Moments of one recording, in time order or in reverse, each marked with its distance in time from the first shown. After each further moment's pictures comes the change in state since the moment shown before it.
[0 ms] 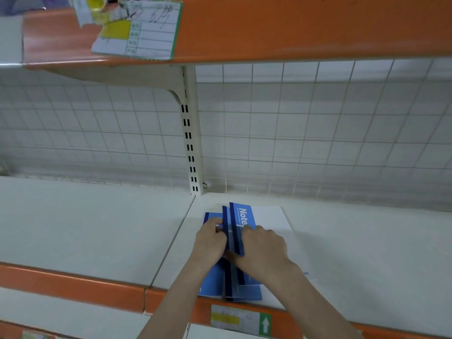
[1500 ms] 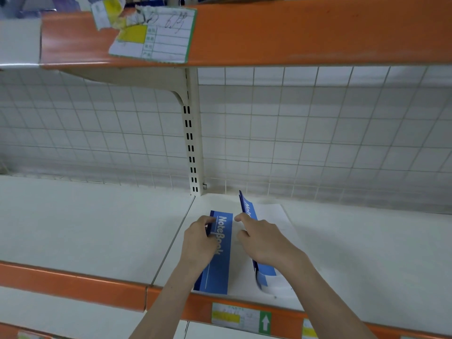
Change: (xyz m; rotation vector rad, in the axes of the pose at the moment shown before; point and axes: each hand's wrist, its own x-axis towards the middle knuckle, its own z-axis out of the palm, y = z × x) left_hand 0.008 -0.022 -0.016 0.189 0.124 0.192; right_hand 0.003 0.008 -0.026 0.331 -0.162 -0.103
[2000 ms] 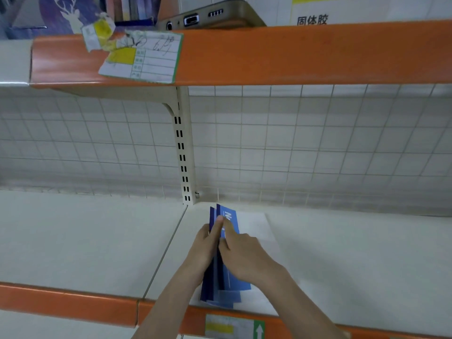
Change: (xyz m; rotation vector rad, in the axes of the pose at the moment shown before) left_hand 0.005 0.013 0.014 -0.462 -0.258 -0.240; right_hand 0.002 -0.016 0.019 0.105 0.030 -0.009
